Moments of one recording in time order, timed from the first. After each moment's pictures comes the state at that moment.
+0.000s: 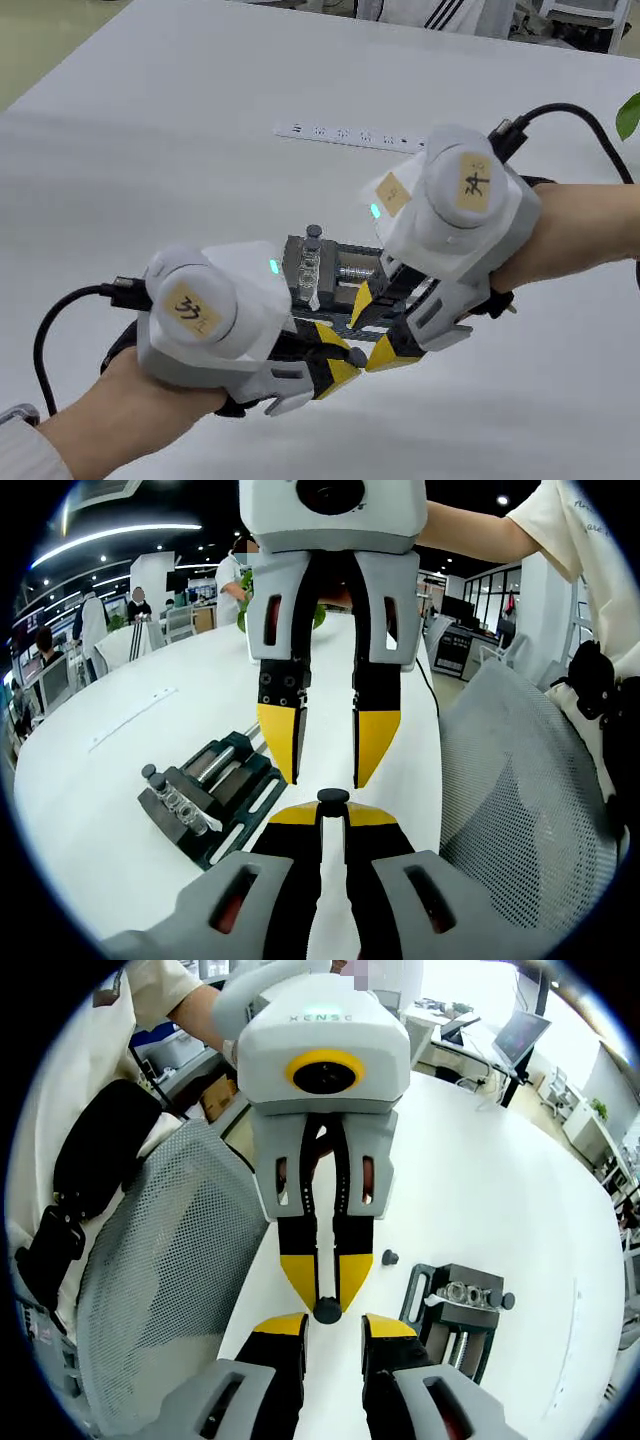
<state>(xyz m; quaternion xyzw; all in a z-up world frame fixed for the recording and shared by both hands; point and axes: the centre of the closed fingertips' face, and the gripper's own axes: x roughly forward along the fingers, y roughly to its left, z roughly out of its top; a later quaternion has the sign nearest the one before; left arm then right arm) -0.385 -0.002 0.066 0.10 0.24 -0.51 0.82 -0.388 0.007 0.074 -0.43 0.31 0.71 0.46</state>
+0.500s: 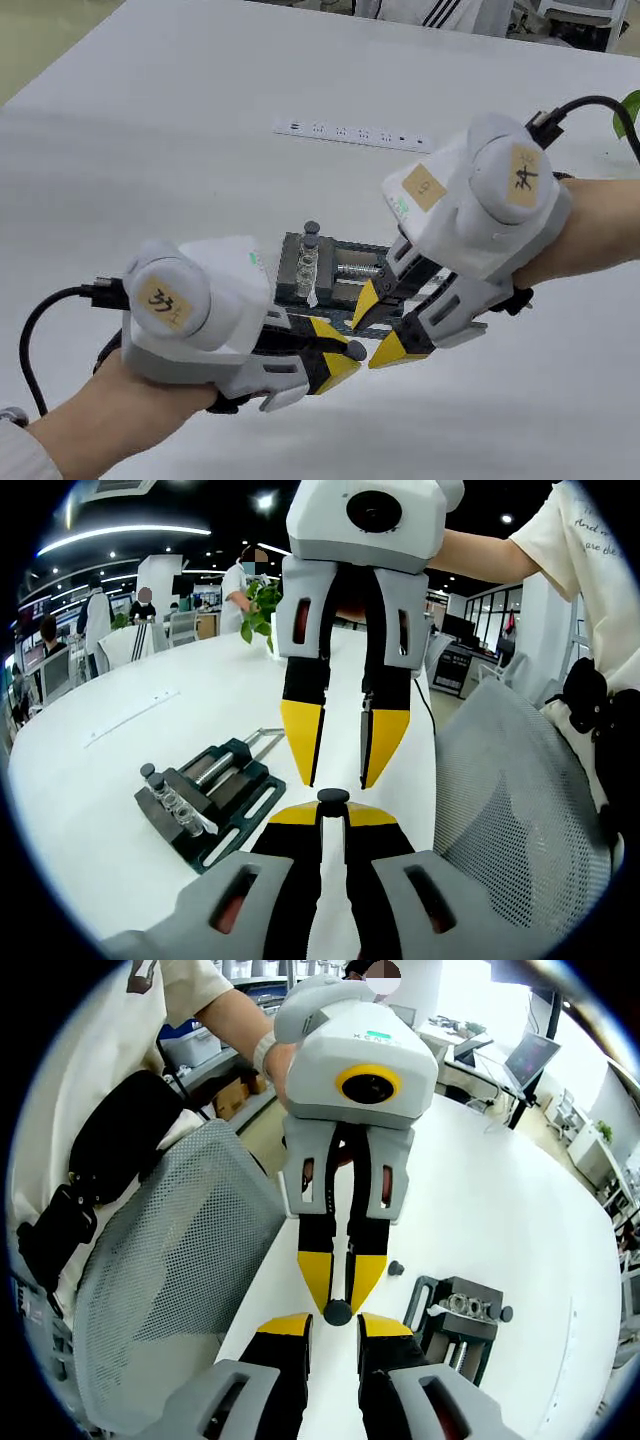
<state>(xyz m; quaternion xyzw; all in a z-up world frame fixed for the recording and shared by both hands) -0.384 -0.003 0.074 0.07 0.22 -0.51 0.83 -0.395 0.006 0.079 -0.43 0.28 0.73 0.45</state>
